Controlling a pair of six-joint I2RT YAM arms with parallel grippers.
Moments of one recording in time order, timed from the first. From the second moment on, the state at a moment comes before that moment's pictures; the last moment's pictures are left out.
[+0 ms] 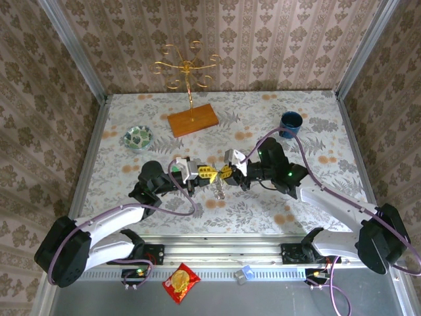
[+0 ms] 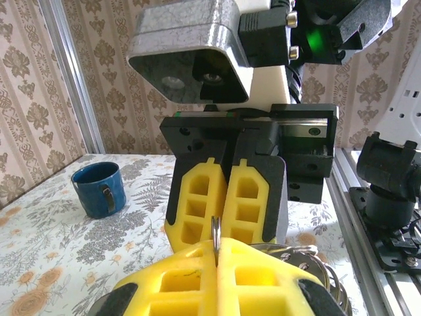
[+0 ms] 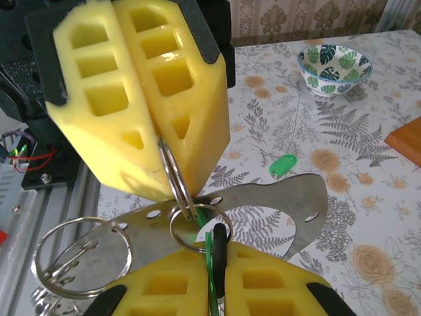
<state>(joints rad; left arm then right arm) -0.70 1.09 0.40 0.74 0.75 0.06 0.61 1.20 0.79 -0.11 -0.64 -0.37</state>
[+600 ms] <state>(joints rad) -0.70 1.05 0.42 0.55 0.74 0.13 0.62 1.15 0.89 -0.33 -0.58 -0.49</state>
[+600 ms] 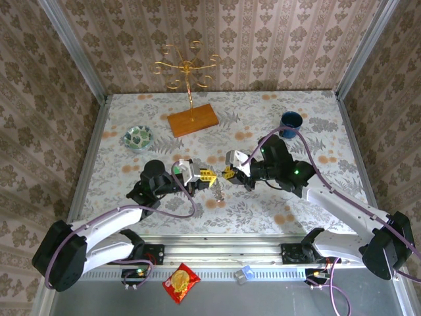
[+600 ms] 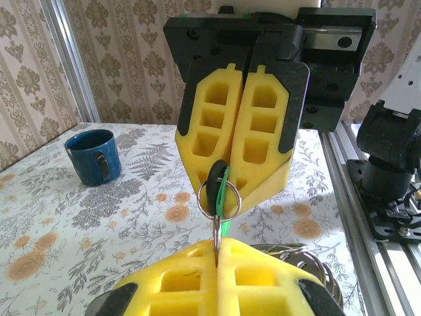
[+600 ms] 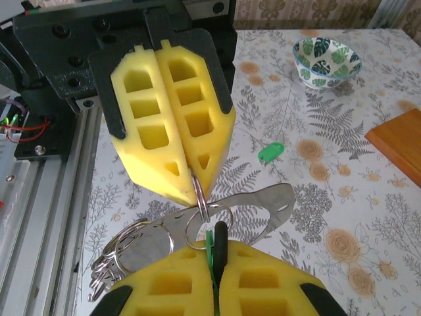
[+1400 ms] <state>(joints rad) -0.70 0.79 0.32 0.59 -0.10 0.16 0.77 1.24 0.97 -0.46 -0.42 -0.51</state>
